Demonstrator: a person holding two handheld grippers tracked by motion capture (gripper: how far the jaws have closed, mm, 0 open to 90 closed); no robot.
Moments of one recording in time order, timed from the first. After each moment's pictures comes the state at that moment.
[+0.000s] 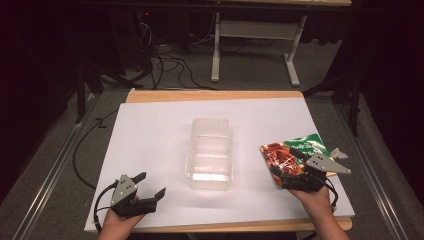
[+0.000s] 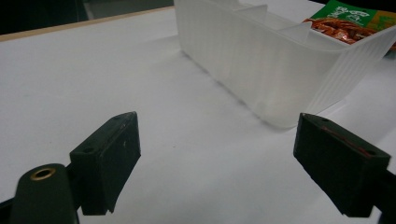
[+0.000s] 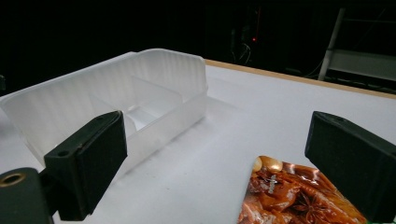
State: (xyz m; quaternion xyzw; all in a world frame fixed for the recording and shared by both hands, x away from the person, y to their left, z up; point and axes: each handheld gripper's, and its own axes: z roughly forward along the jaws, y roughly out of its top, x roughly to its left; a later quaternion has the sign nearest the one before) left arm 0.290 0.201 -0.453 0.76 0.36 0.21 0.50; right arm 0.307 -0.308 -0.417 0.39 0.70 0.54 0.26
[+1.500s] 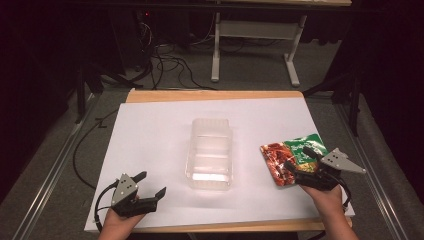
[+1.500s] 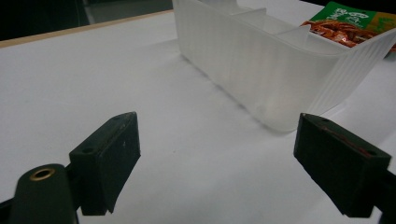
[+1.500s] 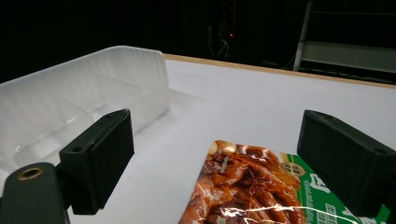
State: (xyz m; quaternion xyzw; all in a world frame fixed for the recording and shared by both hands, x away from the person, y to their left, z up) left arm 0.291 0.198 -0.451 0.76 0.36 0.21 0.50; right arm 0.309 -0.345 -0.420 0.43 0.68 0.53 0.28
